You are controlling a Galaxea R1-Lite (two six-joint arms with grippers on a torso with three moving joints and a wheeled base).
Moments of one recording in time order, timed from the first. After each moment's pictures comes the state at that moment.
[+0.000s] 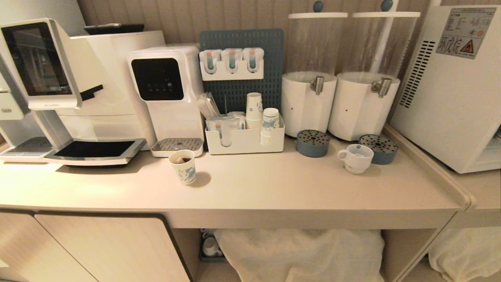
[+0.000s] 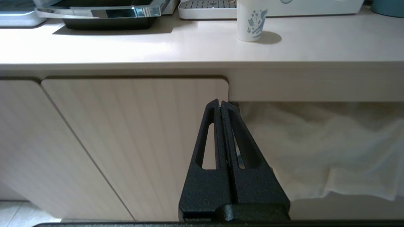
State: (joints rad) left arm 0.00 0.00 0.00 0.01 0.00 0.00; right arm 0.00 0.00 -0.03 0.08 0.01 -0.02
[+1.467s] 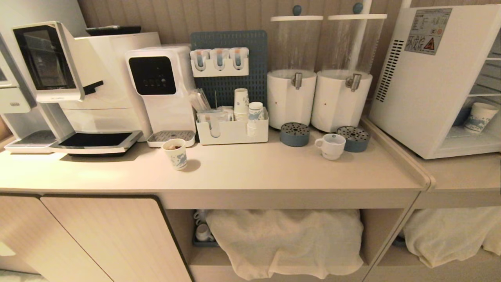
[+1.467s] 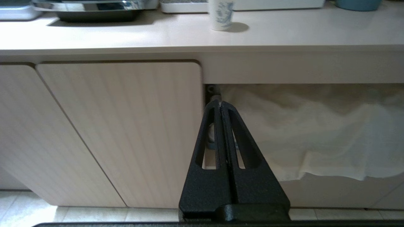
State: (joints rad) left arm 0.00 0.00 0.00 0.01 0.00 0.00; right arm 0.00 0.00 -0.03 0.09 0.01 -0.02
